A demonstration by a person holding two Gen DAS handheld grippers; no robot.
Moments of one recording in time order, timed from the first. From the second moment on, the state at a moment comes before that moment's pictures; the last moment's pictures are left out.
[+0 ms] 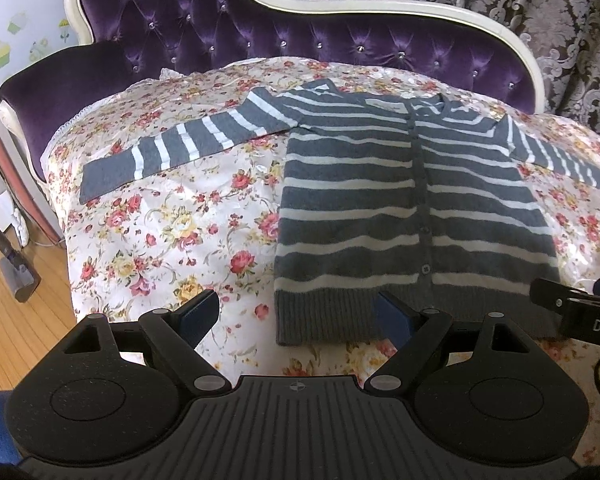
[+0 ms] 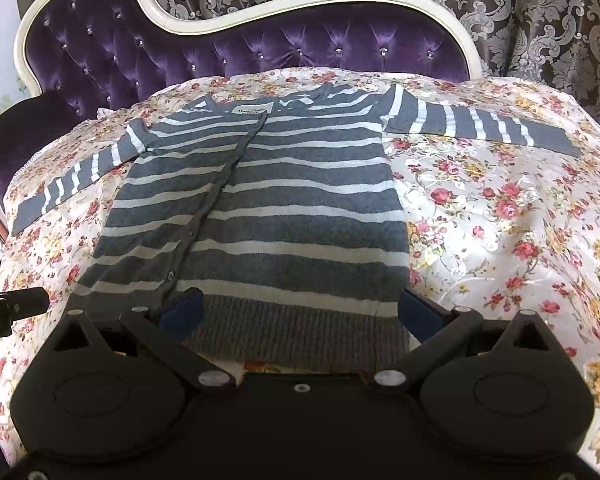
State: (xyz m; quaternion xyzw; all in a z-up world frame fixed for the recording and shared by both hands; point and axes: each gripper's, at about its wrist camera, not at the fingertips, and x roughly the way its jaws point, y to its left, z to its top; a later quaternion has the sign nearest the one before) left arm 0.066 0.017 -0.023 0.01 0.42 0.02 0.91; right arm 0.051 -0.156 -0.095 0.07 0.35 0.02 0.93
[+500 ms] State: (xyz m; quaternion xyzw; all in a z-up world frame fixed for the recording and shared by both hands) left arm 0.101 0.020 -0.025 0.01 0.42 0.02 0.91; right arm 0.083 -0.163 -0.098 0.09 0.37 0.02 0.92
